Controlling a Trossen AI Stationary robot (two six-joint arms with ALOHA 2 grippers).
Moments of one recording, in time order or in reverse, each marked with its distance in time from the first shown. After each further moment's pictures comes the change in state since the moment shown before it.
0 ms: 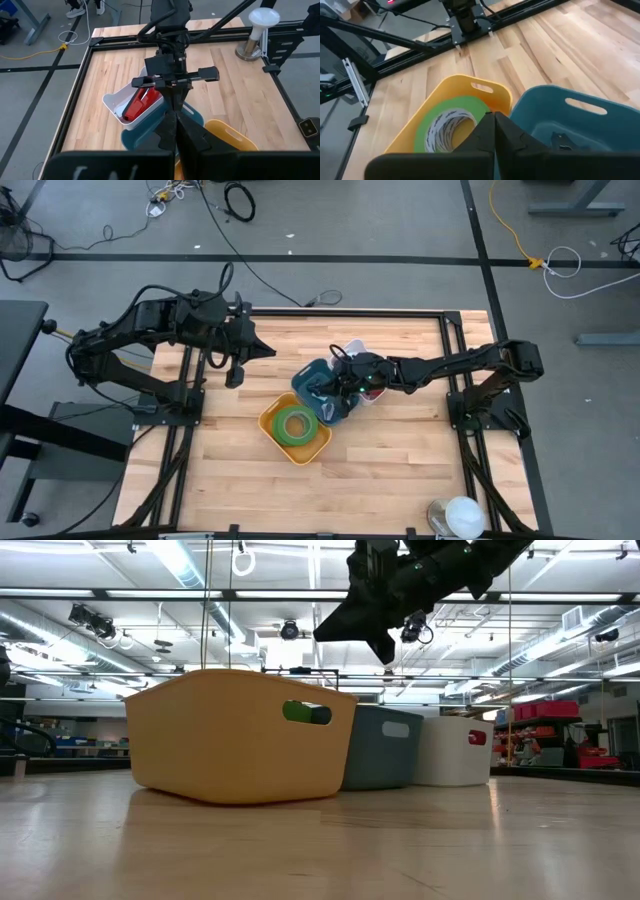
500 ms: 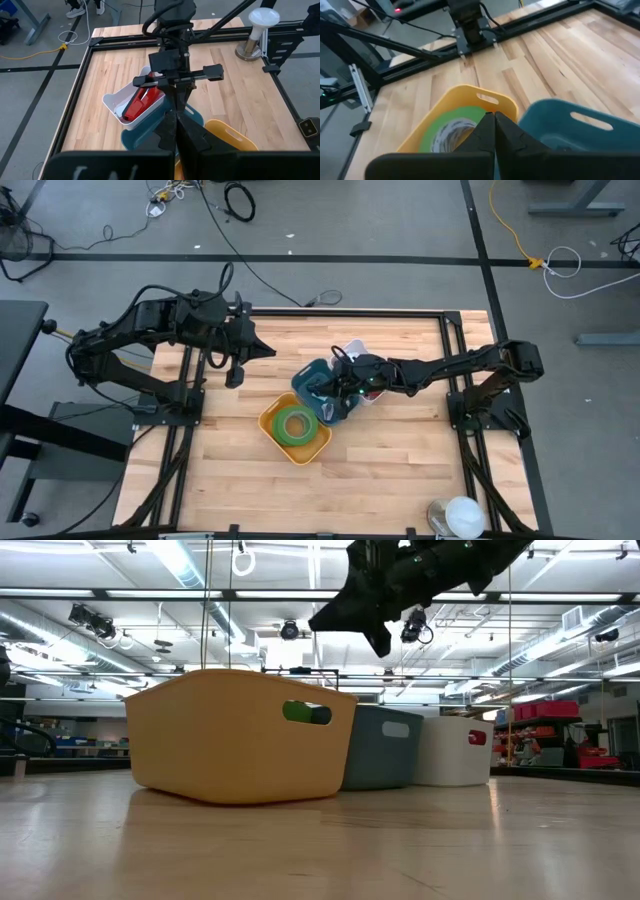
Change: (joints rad) left arm 0.000 0.000 0.000 0.000 0.000 0.000; right arm 0.021 0.000 0.000 0.053 0.026 -0.022
